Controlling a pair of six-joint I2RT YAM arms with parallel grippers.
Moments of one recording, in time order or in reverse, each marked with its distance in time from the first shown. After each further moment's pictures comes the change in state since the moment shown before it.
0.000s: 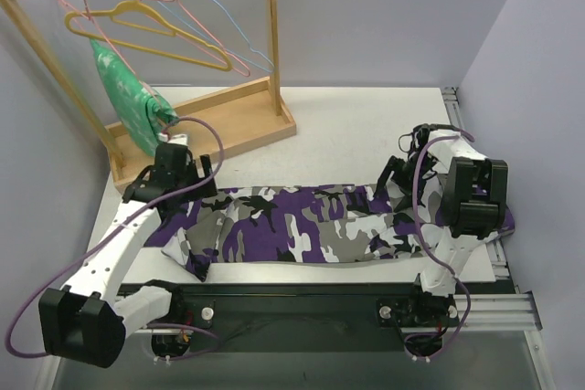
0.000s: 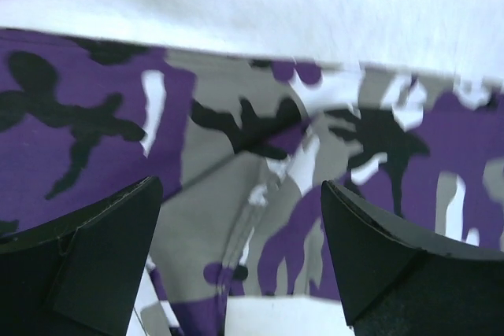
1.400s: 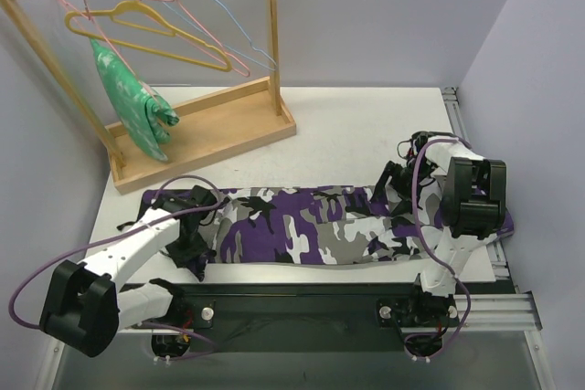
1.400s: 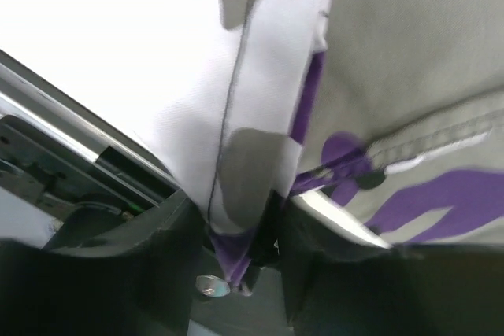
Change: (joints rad) left arm -0.245 0.082 -0.206 -0.517 -0.214 -0.665; right arm -0.001 0.001 -0.081 0.084 -0.050 -0.016
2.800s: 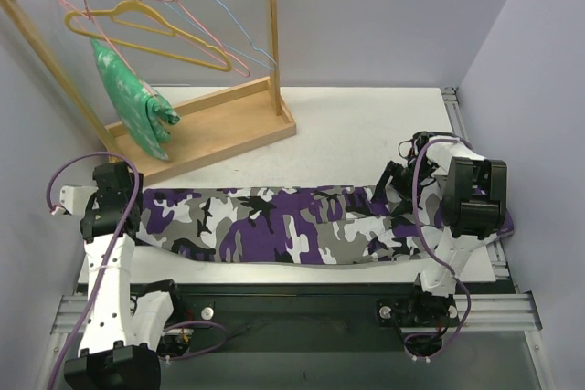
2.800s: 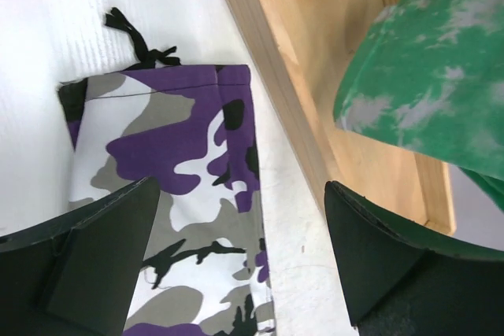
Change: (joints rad) left arm 0.645 -0.317 0.195 0.288 -0.096 -0.253; right arm -0.015 0.000 0.000 -0.002 0.002 0.000
